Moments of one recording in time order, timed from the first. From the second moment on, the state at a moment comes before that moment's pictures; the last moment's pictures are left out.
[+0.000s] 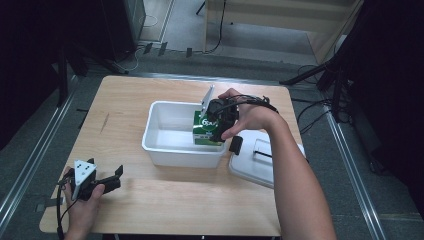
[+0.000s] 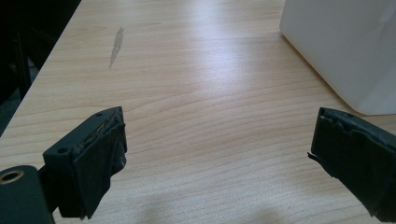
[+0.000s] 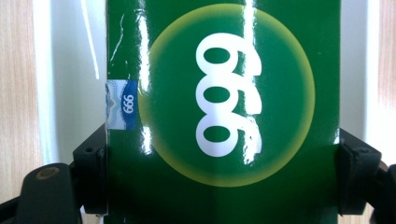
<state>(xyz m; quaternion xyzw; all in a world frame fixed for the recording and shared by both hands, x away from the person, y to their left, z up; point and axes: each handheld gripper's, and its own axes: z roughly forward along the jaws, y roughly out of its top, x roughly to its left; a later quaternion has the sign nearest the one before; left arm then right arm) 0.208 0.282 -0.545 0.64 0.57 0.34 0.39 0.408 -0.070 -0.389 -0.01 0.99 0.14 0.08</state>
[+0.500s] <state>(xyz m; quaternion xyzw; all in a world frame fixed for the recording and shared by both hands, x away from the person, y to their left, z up) 0.207 0.282 -0.546 0.64 0.57 0.34 0.39 0.411 -0.063 -0.411 -0.01 0.99 0.11 0.06</state>
